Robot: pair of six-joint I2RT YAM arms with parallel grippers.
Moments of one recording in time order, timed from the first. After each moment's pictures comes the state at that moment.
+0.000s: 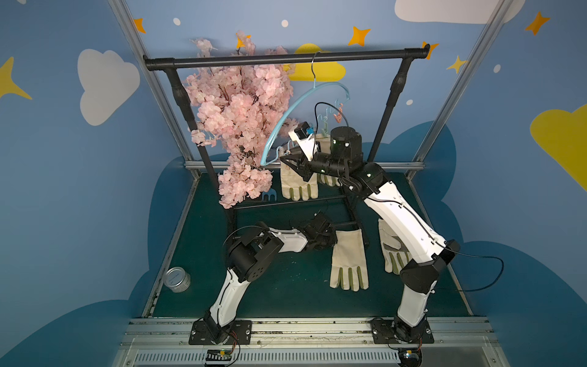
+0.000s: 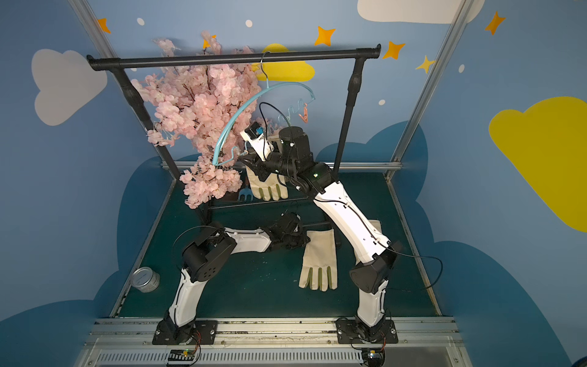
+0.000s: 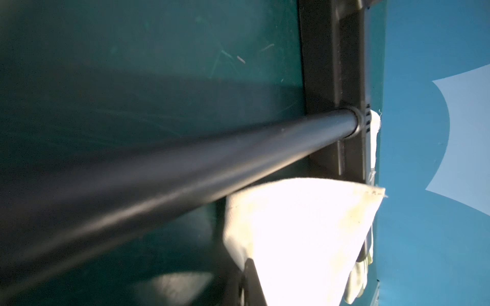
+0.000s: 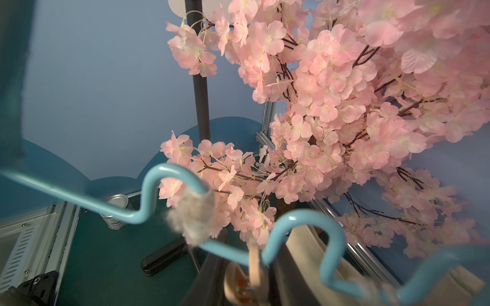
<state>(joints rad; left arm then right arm) -0.81 2.14 1.28 0.11 0.19 -0.98 0.75 1.85 2.19 -0.51 -0.40 -0.15</state>
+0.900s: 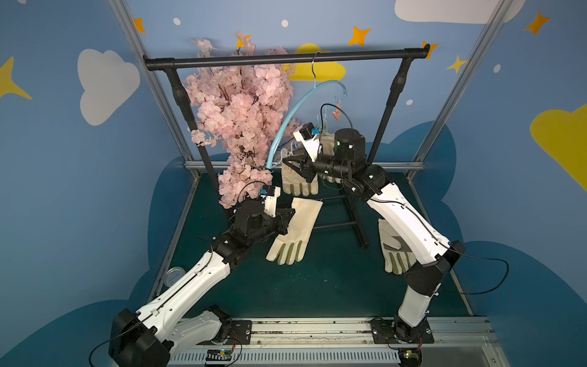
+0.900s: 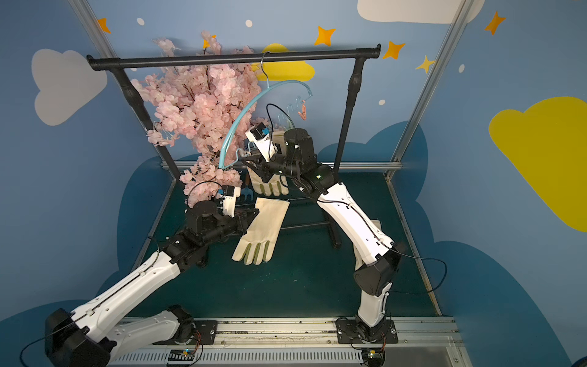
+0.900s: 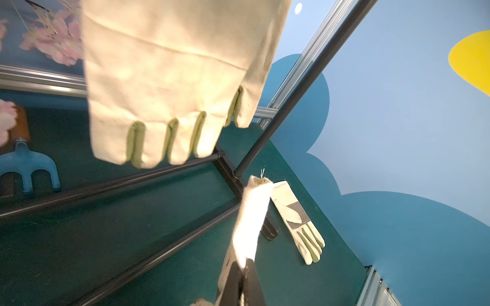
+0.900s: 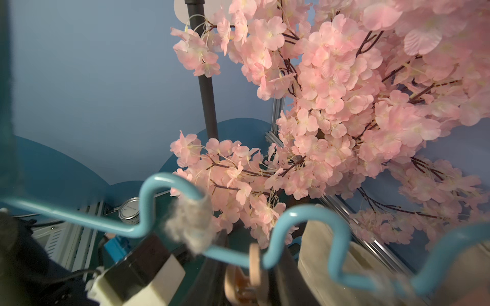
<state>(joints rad) -0.54 1.09 0.90 -0.11 0.23 -0.47 0.73 1.81 2.09 -0.44 -0.48 -0.07</state>
